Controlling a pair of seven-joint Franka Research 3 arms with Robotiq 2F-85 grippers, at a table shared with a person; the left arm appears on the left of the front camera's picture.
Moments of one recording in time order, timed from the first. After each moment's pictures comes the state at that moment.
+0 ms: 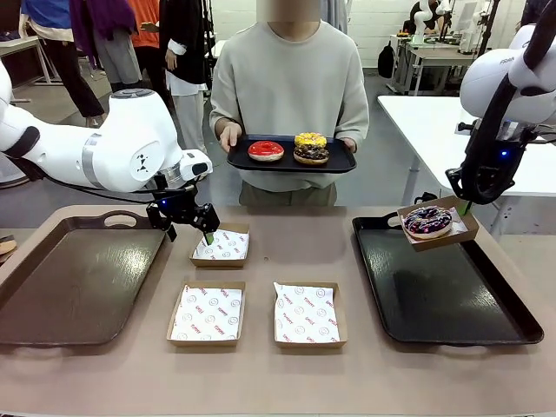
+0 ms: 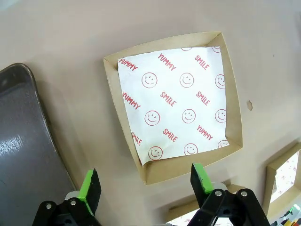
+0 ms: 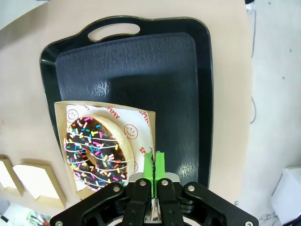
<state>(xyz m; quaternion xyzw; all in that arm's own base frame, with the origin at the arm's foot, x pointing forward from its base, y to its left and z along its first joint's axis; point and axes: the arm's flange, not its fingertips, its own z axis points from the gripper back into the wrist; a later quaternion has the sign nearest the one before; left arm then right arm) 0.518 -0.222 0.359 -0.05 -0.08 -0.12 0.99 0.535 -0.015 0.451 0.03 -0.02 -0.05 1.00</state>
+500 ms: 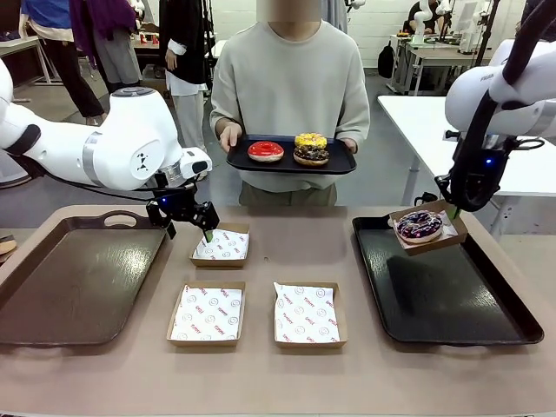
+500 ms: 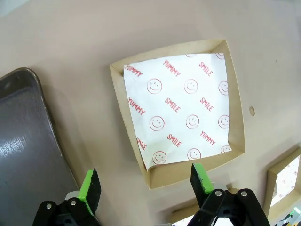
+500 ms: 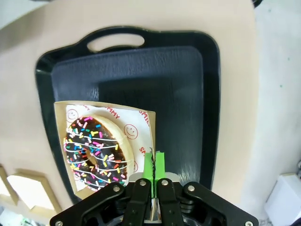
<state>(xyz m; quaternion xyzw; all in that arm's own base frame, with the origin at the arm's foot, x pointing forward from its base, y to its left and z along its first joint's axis) 0.524 -0.221 0.360 -0.05 -0.08 -0.11 0.99 0.557 -0.004 0.423 0.02 -0.03 -0.03 1.00</state>
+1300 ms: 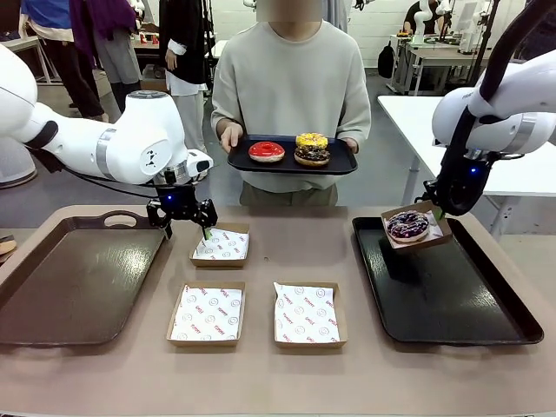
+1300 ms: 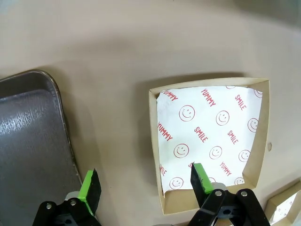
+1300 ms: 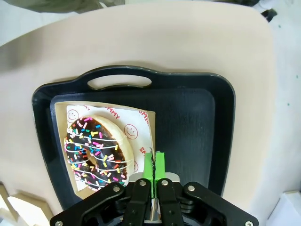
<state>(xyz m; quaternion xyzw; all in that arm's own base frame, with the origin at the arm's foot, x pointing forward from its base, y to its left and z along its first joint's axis) 0.561 -0.216 0.343 -0.02 -0.05 -0.04 1.00 0.596 -0.005 0.388 0.04 -0.06 -0.02 1.00</state>
